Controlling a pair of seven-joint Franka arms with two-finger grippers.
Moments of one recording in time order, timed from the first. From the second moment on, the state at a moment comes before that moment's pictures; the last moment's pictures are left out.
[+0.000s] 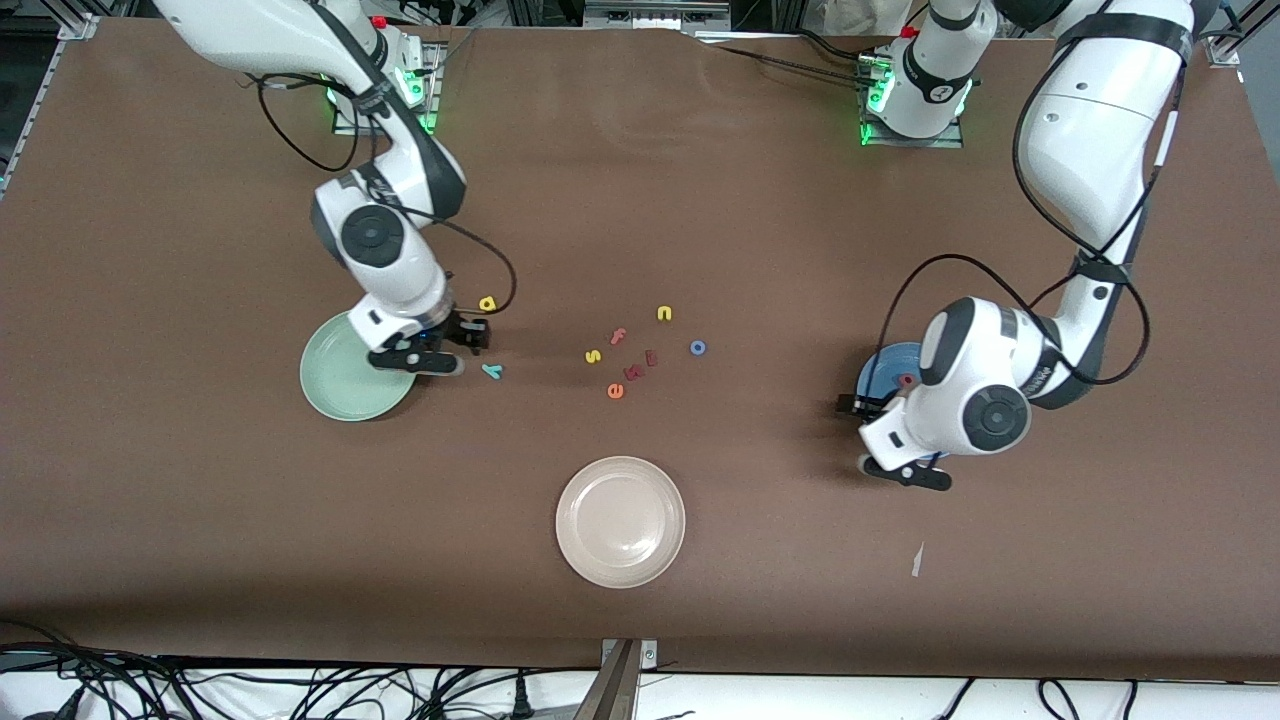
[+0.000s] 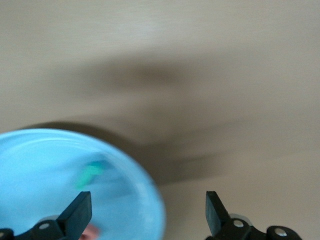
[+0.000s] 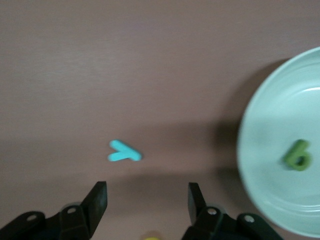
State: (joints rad) left arm -0.03 0.75 -0.28 -1.50 0.08 2.00 -0.13; right arm 0.15 0.43 0.31 -2.05 -0.27 2.47 0.74
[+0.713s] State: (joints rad) left arm -0.26 0.77 -0.35 -1.52 0.08 2.12 -0.68; right arm 0.24 0.54 0.24 -1.98 -0.28 2.52 0.80
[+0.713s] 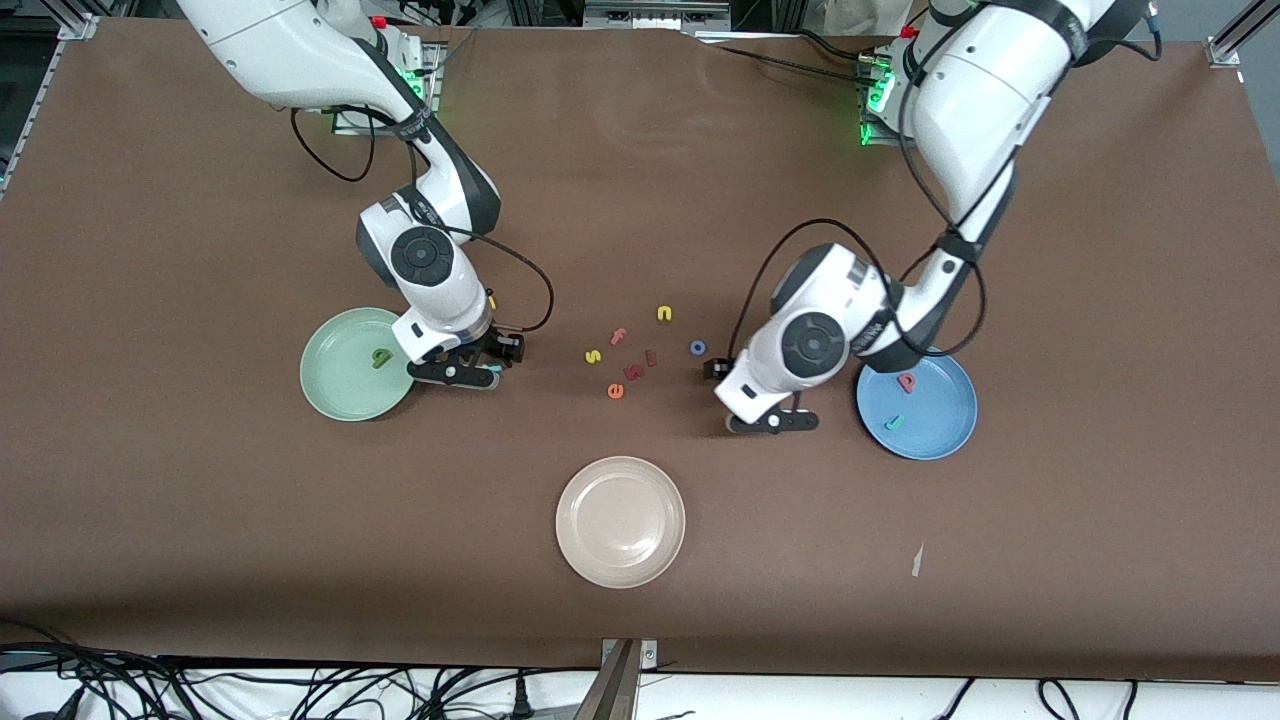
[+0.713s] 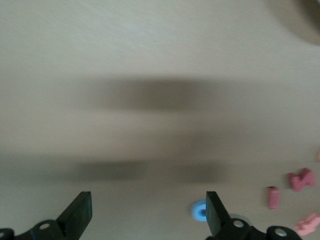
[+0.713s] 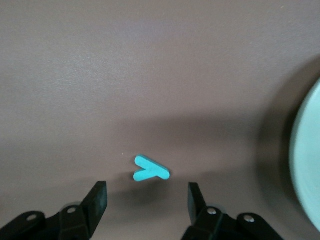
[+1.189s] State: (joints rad) left arm -0.34 0.82 -0.35 -1.53 0.08 2.20 -0.86; right arm 0.24 0.56 0.23 -1.98 -0.28 2.55 0.80
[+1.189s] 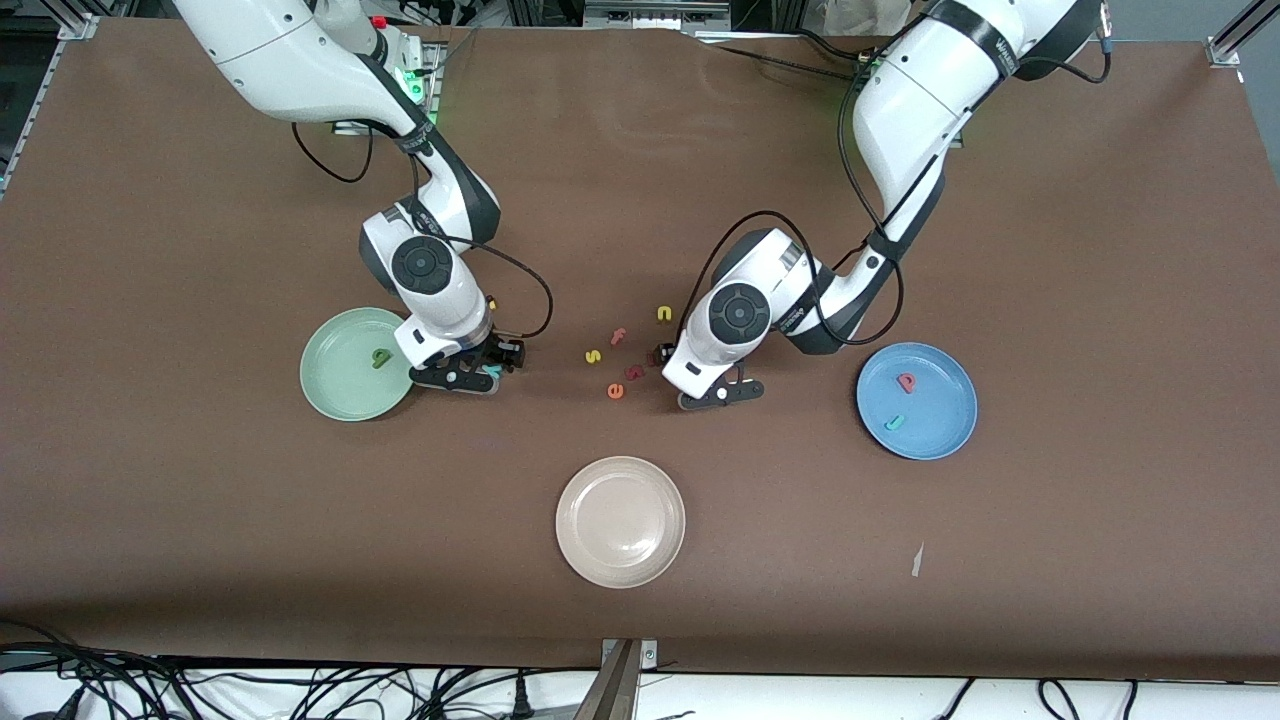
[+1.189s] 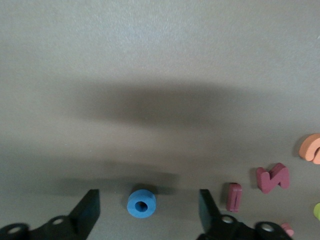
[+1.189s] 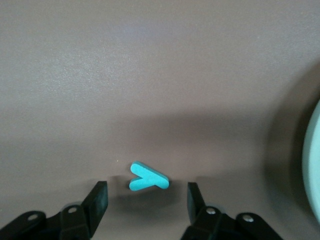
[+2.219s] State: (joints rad) left arm -0.35 0.82 -0.34 -1.56 0.09 2.20 -0.86; right arm 0.24 0.58 0.22 -1.98 -0.29 2.58 0.80
